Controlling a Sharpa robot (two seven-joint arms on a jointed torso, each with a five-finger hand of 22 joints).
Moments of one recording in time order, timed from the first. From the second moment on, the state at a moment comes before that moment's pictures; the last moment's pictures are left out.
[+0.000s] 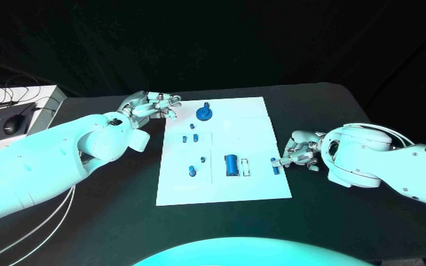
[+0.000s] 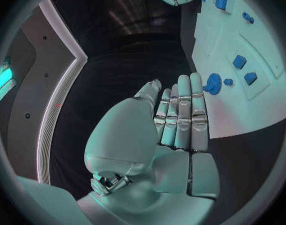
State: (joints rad) left arm 0.95 -0.88 0.22 1.42 -0.26 -0.15 0.14; left_hand 1.44 0.00 0.06 0.09 0.35 1.04 0.14 0.07 0.06 1.10 0.11 0.19 0.06 1.08 0.04 0.73 0.32 0.12 1.12 0.04 0.28 0.88; right arm 1.16 -1.05 -0.14 1.74 -1.24 -0.01 -0.54; right_hand 1.01 0.06 -0.19 0.09 0.34 1.12 0.00 0.26 1.01 1.30 -0.06 0.87 1.14 1.45 -0.11 1.21 1.01 0.07 1.47 -0.12 0.49 1.31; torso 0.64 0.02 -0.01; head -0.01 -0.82
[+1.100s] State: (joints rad) left arm 0.95 -0.88 0.22 1.42 -0.26 -0.15 0.14; left_hand 1.44 0.00 0.06 0.09 0.35 1.04 0.14 0.07 0.06 1.10 0.11 0.19 0.06 1.08 0.04 0.73 0.32 0.12 1.12 0.04 0.28 0.87; right arm 1.12 -0.97 -0.14 1.69 -1.31 -0.01 -0.56; right_hand 1.03 0.08 -0.12 0.03 0.34 1.12 0.00 0.26 1.03 1.30 -0.06 0.88 1.14 1.45 -0.11 1.22 1.01 0.07 1.46 -0.12 0.49 1.31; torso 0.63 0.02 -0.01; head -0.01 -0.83
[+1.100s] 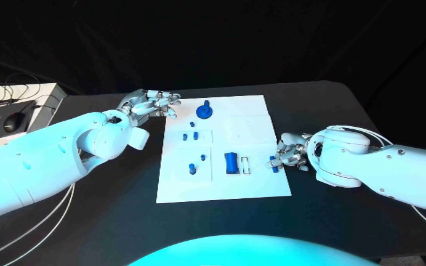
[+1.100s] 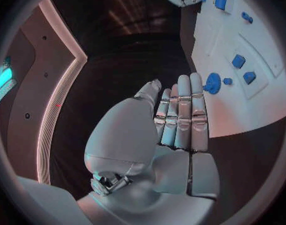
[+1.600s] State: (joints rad) left arm 0.95 -0.88 0.22 1.42 -0.26 -0.15 0.14; left_hand 1.44 0.00 0.07 0.09 0.35 1.04 0.14 0.07 0.06 1.10 0.11 0.19 0.06 1.08 0.04 0.73 0.32 0.12 1.12 0.04 0.28 0.87; right arm 1.12 -0.96 -0.14 1.68 -1.32 -0.01 -0.54; right_hand 1.05 0.04 0.05 0.00 0.44 1.11 0.01 0.24 1.02 1.29 -0.07 0.88 1.14 1.45 -0.11 1.21 1.02 0.07 1.47 -0.13 0.49 1.31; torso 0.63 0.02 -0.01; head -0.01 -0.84
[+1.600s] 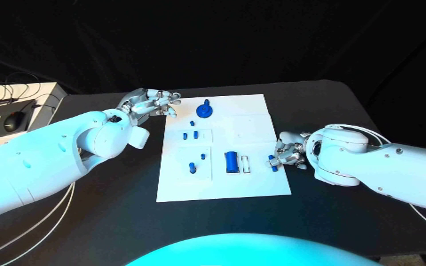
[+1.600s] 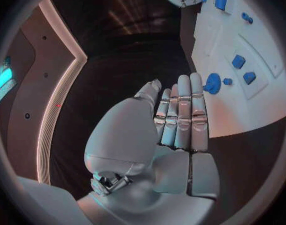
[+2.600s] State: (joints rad) left arm 0.95 -0.88 0.22 1.42 -0.26 -0.15 0.14; left_hand 1.44 0.00 0.07 0.09 0.35 1.04 0.14 0.07 0.06 1.10 0.11 0.19 0.06 1.08 0.04 0.73 0.32 0.12 1.12 0.04 0.28 0.87; right arm 1.11 -0.97 -0.14 1.66 -1.03 -0.08 -0.47; right_hand 0.97 0.02 0.30 0.02 0.50 1.06 0.01 0.28 1.07 1.27 -0.06 0.88 1.14 1.45 -0.11 1.22 1.02 0.07 1.47 -0.12 0.49 1.31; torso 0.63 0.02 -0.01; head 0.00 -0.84
